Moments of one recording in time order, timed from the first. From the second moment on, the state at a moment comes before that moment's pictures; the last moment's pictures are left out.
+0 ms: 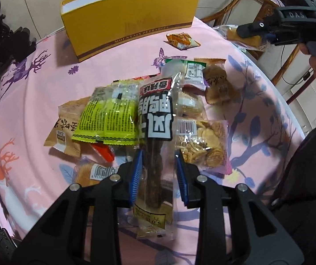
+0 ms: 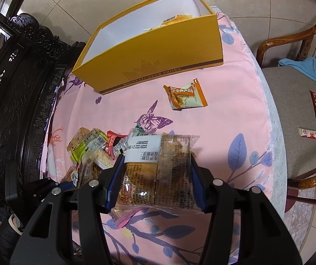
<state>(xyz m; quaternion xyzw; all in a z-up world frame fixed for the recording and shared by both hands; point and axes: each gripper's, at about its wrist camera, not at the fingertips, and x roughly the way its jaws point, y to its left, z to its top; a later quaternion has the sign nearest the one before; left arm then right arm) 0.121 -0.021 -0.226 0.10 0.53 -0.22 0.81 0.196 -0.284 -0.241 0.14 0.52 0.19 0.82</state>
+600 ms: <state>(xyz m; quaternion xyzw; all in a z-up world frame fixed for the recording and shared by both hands) 0.130 -0.005 -0.144 -0.02 0.44 -0.22 0.87 0.196 -0.281 -0.218 0.15 0.50 0.21 0.83</state>
